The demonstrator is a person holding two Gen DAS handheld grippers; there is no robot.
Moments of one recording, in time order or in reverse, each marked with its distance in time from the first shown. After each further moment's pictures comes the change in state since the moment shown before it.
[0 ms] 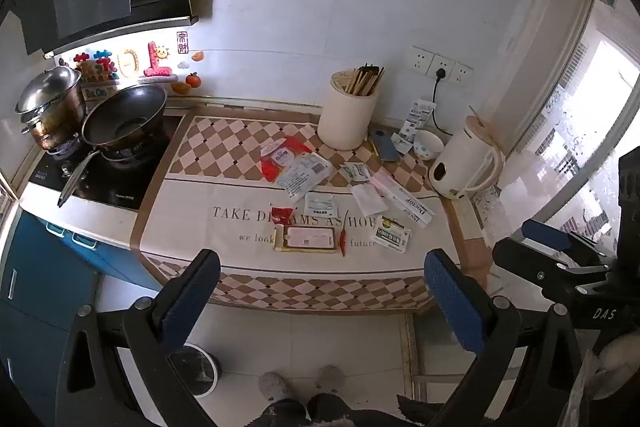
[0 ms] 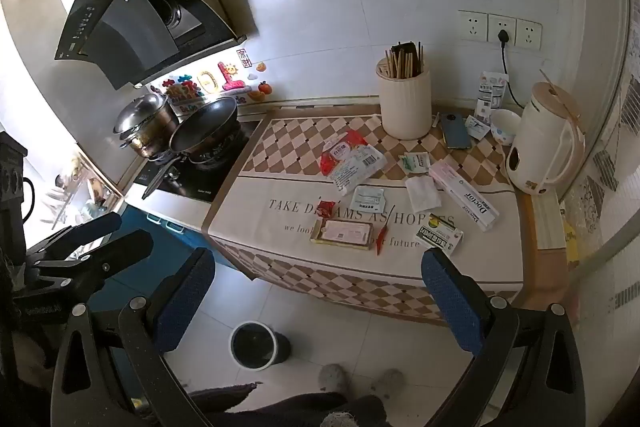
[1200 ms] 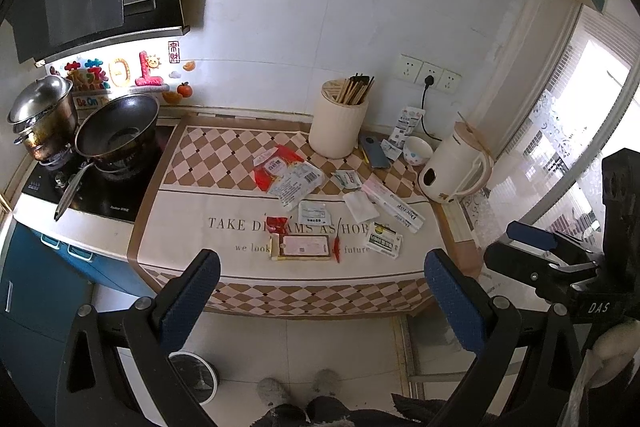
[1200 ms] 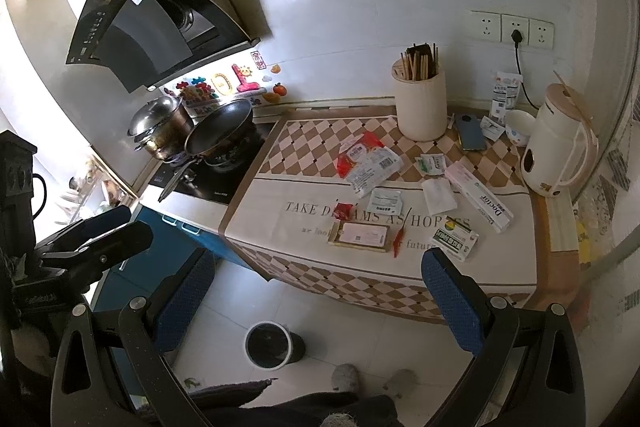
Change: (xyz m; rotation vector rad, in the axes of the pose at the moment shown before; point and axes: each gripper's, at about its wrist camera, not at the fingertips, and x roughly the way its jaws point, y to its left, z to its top) left arm -0.012 0.010 0.011 -0.001 -0.018 -0.057; right arm -0.001 0.004 0.004 0.002 0.004 0.054
